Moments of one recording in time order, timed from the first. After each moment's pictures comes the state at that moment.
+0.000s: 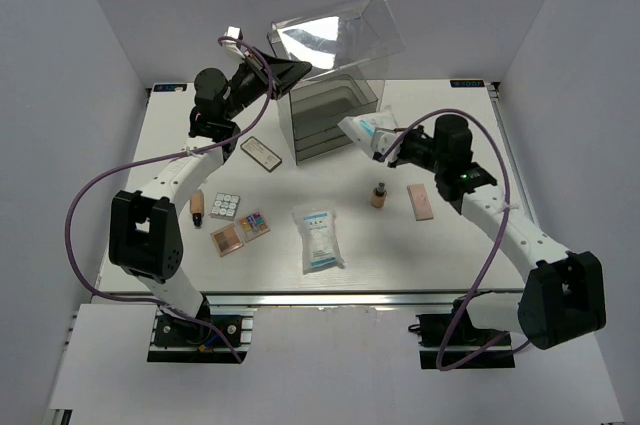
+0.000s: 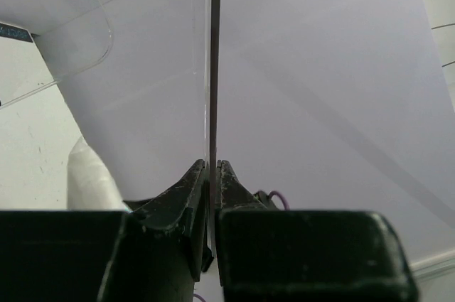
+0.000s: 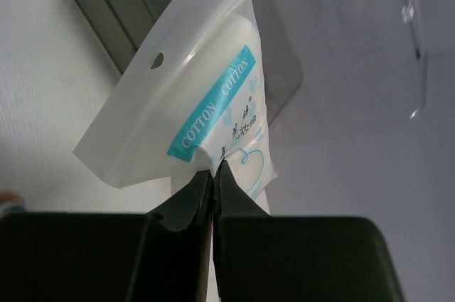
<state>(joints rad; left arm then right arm) -0.28 1.66 1.33 0.67 0.60 -1.39 0.31 1.27 0.95 0.00 -0.53 -1.10</state>
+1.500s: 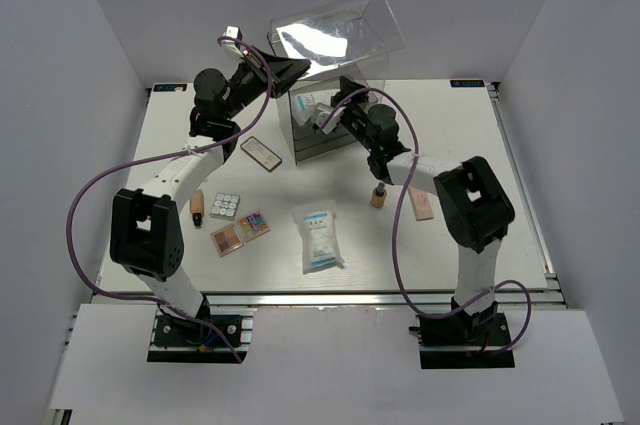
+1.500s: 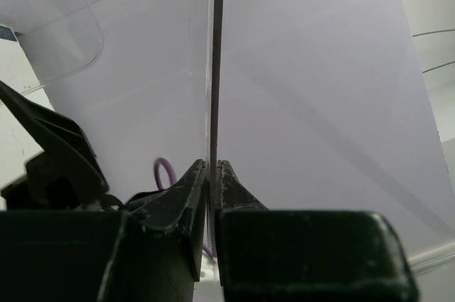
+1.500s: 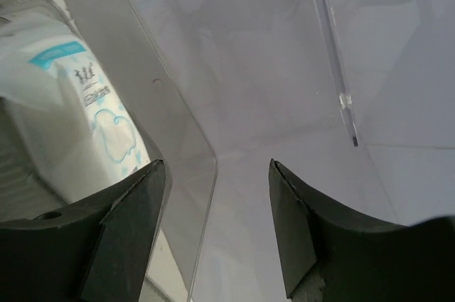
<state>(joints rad) -0.27 1.68 1.33 0.71 0.60 -1.46 0.56 1.98 1.26 0.85 -0.15 -1.18</state>
